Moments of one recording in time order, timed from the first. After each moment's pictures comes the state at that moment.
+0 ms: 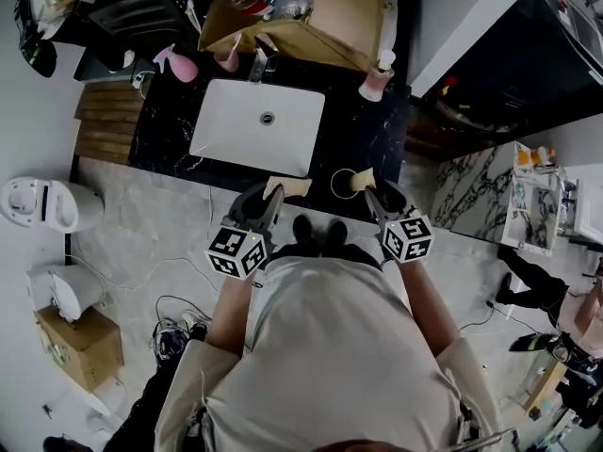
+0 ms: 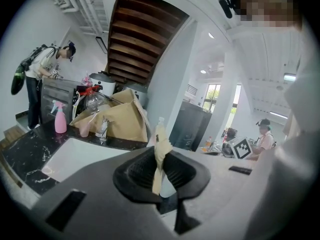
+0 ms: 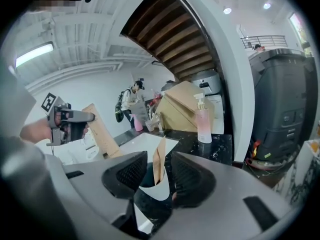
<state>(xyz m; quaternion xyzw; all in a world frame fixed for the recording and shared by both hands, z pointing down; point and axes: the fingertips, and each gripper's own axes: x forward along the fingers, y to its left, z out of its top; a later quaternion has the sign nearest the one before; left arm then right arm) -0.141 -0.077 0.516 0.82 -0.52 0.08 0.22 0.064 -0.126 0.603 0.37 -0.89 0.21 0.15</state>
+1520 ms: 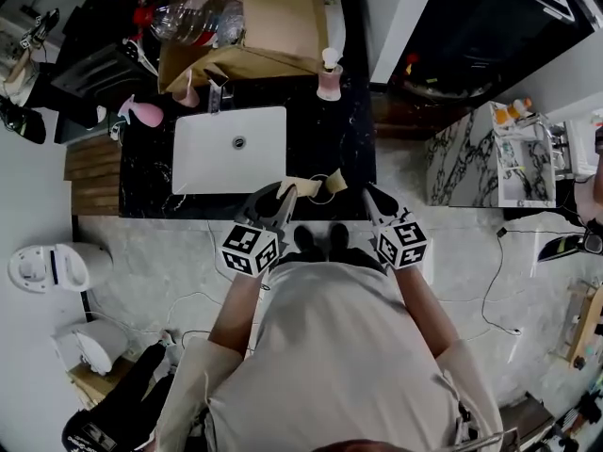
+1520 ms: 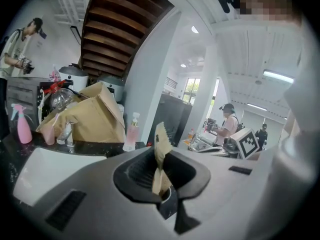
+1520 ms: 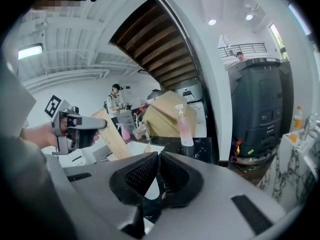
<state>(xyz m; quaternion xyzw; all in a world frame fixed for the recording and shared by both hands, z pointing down) -0.047 -0.120 0.519 0.88 -0.41 0.11 0.20 0.115 -0.114 0.579 0.45 -0.86 0.22 0.11</state>
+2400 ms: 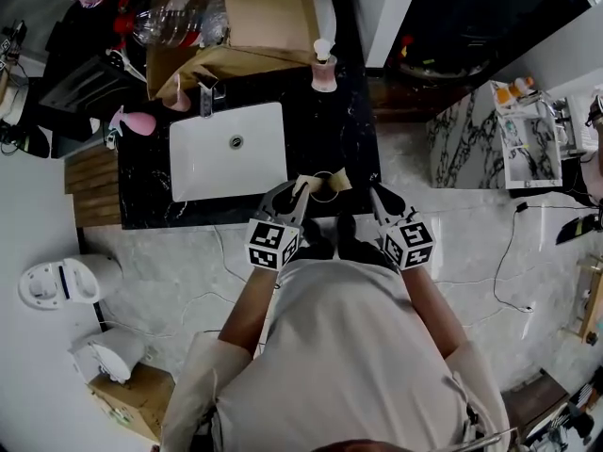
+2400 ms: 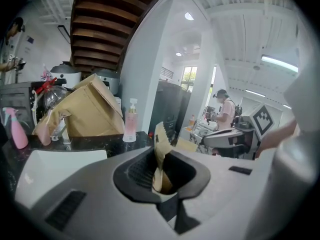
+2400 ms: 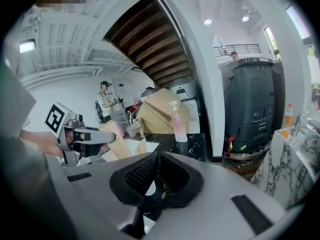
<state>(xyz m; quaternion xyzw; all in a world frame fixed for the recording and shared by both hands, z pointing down) -0.027 -0.132 0.579 0.88 -0.39 0.17 0.18 0.123 -0.110 0.592 0.49 -0.83 0.23 0.13</state>
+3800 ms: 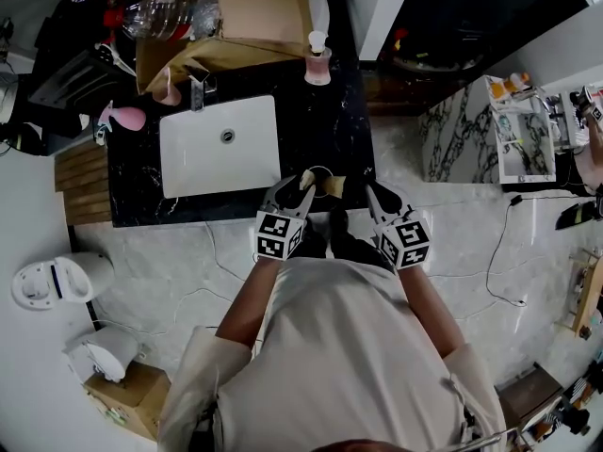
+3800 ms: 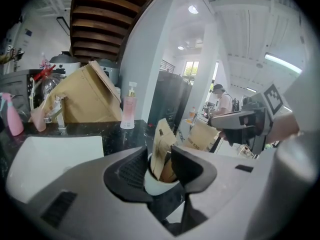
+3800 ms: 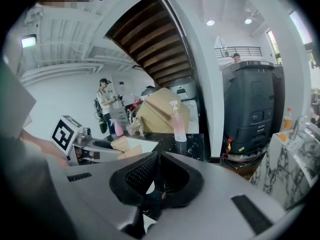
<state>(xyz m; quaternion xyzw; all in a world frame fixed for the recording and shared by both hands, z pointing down) -0.015 -0.127 0.639 0.87 -0.39 0.20 0.22 0.122 -0.107 0.591 0.49 -0.83 0.22 0.14</state>
